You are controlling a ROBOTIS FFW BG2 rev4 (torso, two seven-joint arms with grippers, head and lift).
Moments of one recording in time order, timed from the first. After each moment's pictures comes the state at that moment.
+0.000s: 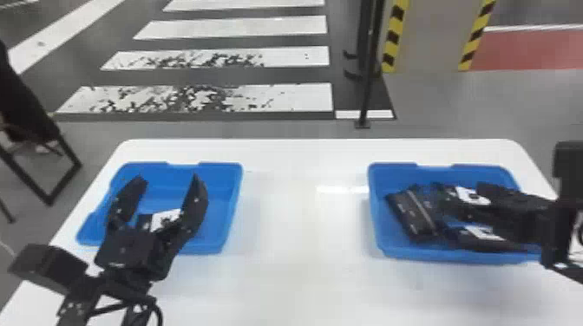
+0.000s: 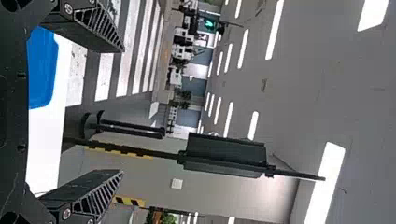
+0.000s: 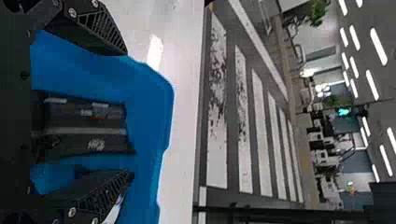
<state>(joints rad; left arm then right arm) 0.52 0.05 0.11 -2.07 0.29 -0.19 -0.21 0.08 -0.28 -0.16 -1.98 -0.26 0.87 0.48</state>
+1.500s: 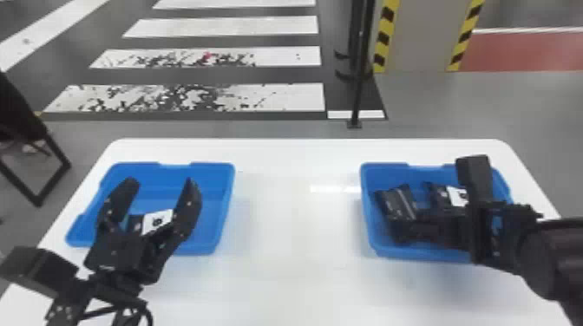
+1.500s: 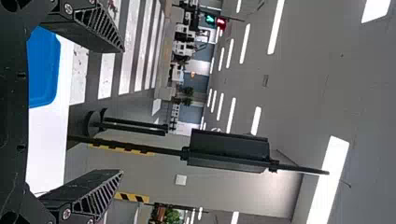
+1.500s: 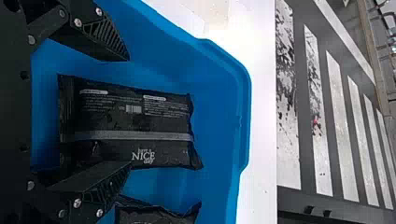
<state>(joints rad) 0.53 0.05 0.12 -2.07 0.28 -0.18 -0.23 -0.13 -0.28 0.08 -1.66 -0.26 0.98 0.36</state>
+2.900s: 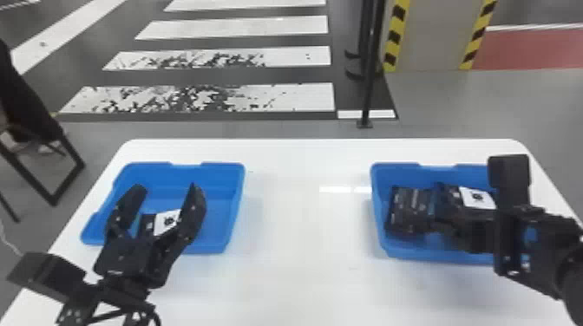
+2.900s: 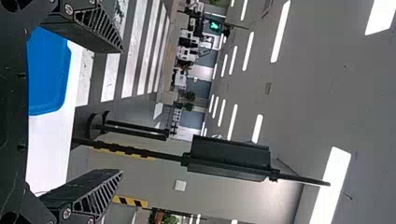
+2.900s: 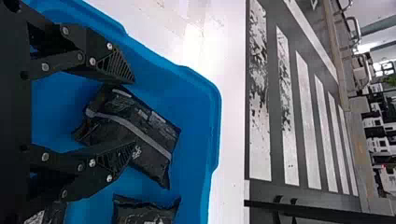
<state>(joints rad) 0.54 0.05 0.14 -2.05 0.31 -0.20 -0.23 0.02 -0.26 0.01 -1.92 -0.29 0.98 0.27</state>
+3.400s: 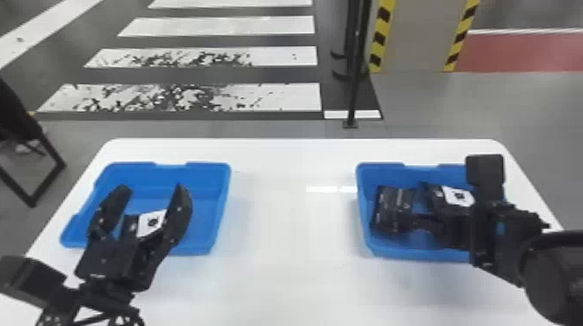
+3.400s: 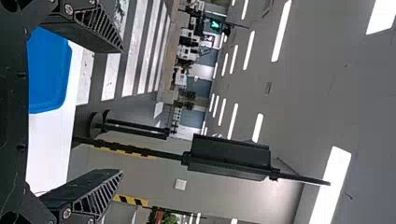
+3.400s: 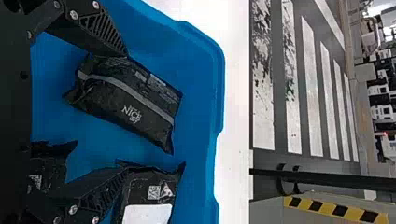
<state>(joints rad) 0.54 0.05 0.13 -2.05 0.32 -0.20 -0.23 -0.03 -0.23 0.01 -1.82 -0.27 0.95 0.17</state>
